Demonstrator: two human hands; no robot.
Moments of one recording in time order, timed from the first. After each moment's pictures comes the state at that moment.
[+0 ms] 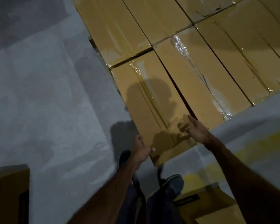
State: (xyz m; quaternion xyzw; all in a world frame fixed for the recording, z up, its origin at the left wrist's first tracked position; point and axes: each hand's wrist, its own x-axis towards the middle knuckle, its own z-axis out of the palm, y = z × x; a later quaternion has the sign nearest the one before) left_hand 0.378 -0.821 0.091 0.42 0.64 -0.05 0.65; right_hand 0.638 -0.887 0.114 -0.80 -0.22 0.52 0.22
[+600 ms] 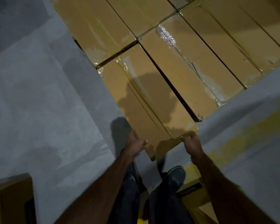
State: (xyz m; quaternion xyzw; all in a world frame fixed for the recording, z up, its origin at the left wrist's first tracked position) left_hand 0.384 -0.811 0.077 0.44 0.64 -0.06 0.62; right_hand 0.578 -0.963 0.064 -0.83 0.08 0.45 0.33
